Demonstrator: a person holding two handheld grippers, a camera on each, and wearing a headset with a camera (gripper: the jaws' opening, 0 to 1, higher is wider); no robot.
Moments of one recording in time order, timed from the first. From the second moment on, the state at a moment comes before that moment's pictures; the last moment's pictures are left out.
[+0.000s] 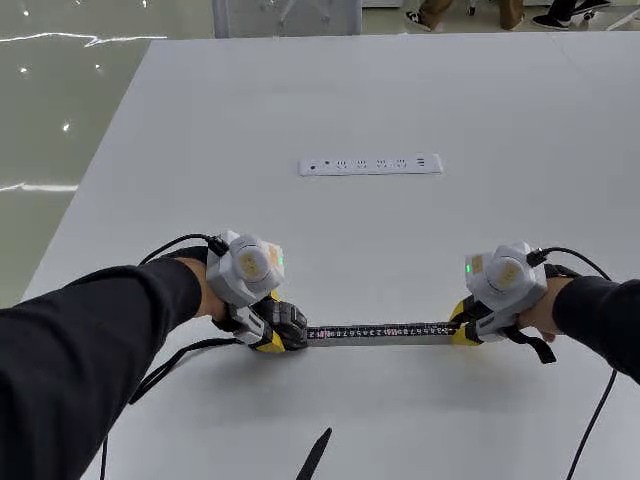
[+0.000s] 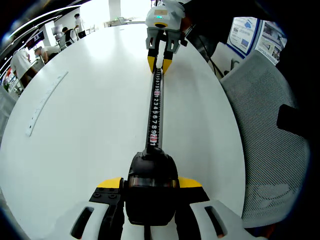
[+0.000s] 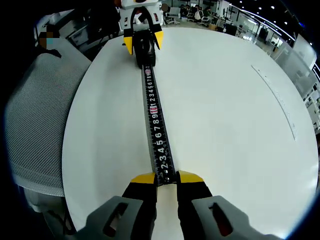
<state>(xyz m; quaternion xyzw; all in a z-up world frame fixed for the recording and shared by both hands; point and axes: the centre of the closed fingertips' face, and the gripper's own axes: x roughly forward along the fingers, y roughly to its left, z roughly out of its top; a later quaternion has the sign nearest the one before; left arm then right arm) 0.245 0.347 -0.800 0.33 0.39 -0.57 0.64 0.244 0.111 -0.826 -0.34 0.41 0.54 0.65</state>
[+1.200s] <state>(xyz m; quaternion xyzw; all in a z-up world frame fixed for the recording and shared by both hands) 0.245 0.346 -0.800 0.33 0.39 -0.57 0.64 0.245 0.105 -0.827 -0.34 0.43 0.54 0.63</state>
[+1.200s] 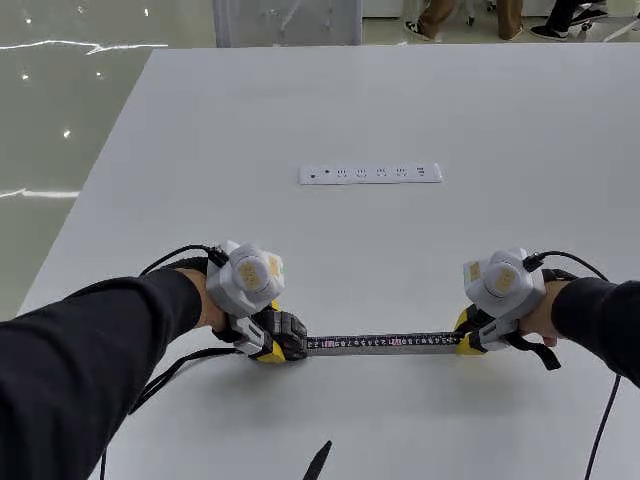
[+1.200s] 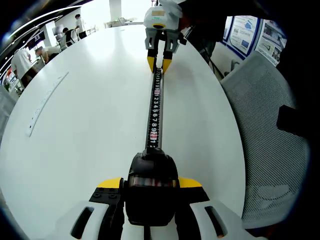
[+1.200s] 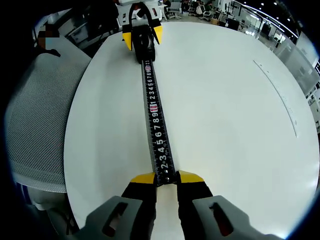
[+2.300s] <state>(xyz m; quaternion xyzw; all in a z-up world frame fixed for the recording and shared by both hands) 0.266 0.361 -0.796 0.28 0.41 -0.48 0.72 0.246 0.108 -0.826 -0.30 0.45 0.51 0.67</state>
